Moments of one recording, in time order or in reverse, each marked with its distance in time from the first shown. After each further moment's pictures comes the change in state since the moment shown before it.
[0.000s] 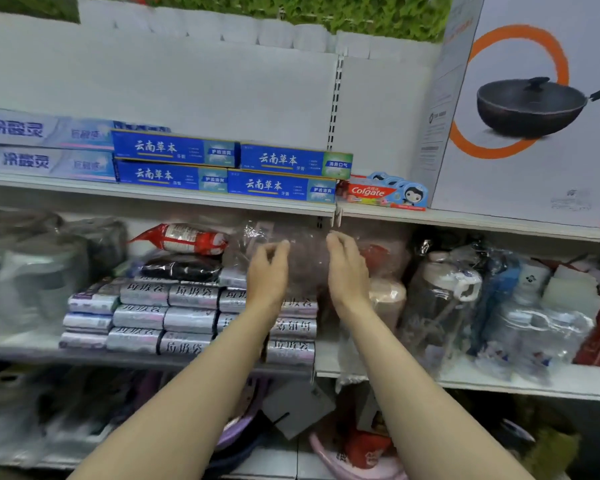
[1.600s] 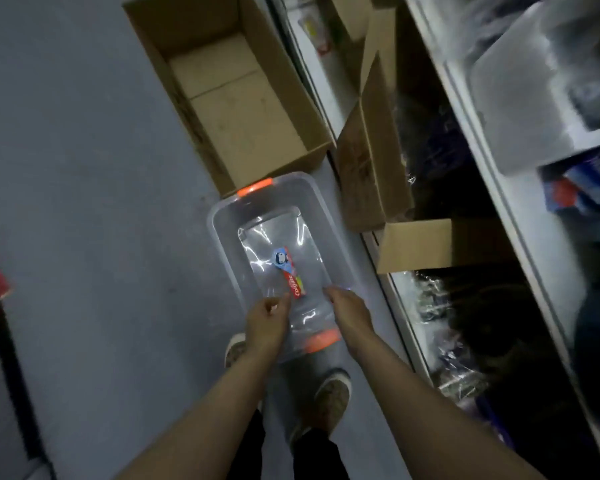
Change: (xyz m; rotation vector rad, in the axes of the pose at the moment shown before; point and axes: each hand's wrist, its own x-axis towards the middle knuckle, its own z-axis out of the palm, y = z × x) left_hand -0.267 -0.729 -0.396 -0.063 0.995 -1.333; right_hand -0.488 0.557 0.524 -0.734 -1.479 0.815
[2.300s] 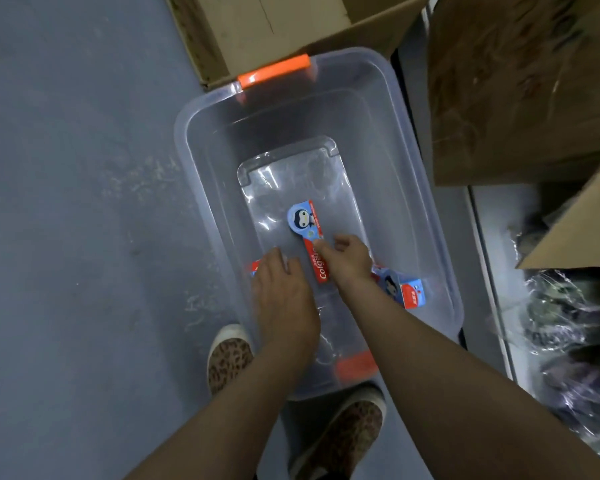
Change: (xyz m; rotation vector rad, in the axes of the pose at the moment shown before) left_hand 0.159 -0.100 0.070 0.956 0.141 0.411; right_hand 0.242 0.063 0.130 -0.081 0.086 -0.120
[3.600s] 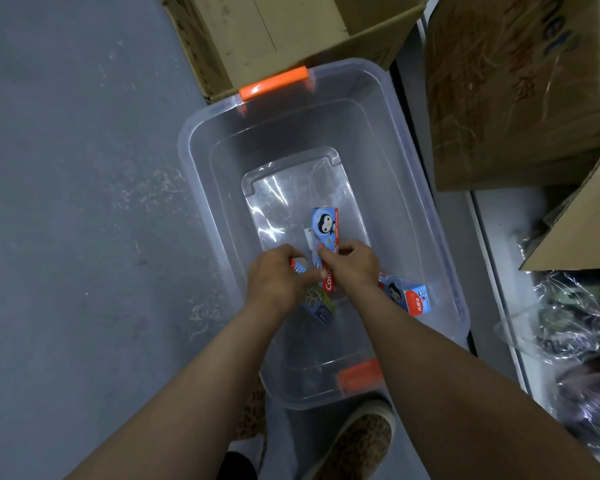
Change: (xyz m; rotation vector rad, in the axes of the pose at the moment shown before) left_hand 0.042 -0.017 -0.030 -0.602 -0.143 -0.148; right_hand 0.014 0.009 -0.004 -0.148 0.071 -0.140
